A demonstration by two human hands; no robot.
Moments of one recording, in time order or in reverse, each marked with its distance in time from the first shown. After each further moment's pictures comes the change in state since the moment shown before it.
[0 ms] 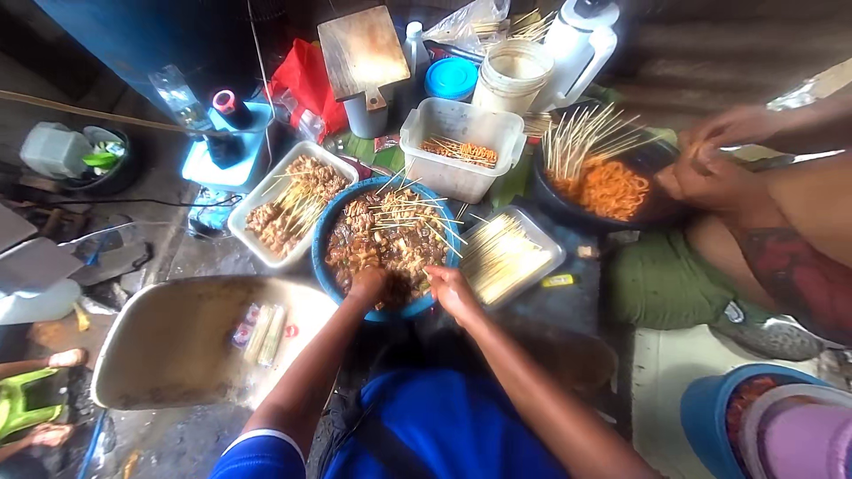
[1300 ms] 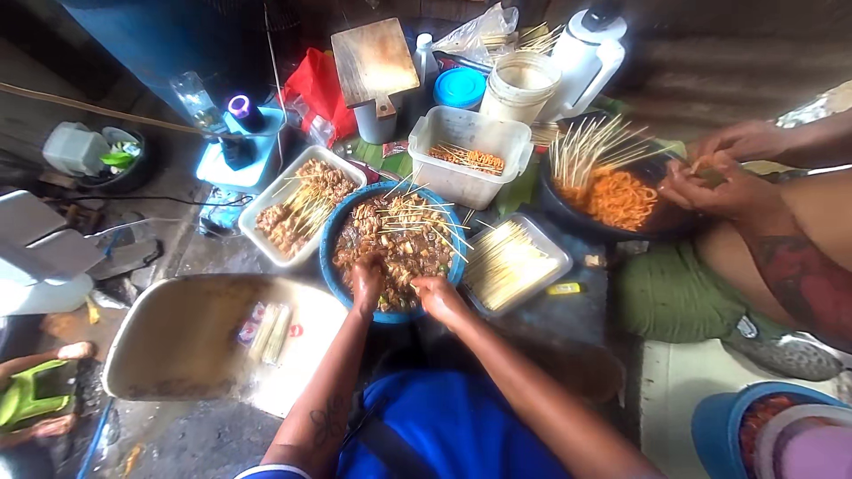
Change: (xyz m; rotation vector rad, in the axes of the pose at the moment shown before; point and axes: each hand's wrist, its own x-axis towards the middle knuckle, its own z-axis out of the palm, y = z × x) left_hand -0.009 -0.003 0.017 -1.089 0.738 0.059; right_hand -0.009 -0.026 0.015 -0.198 -0.198 0.001
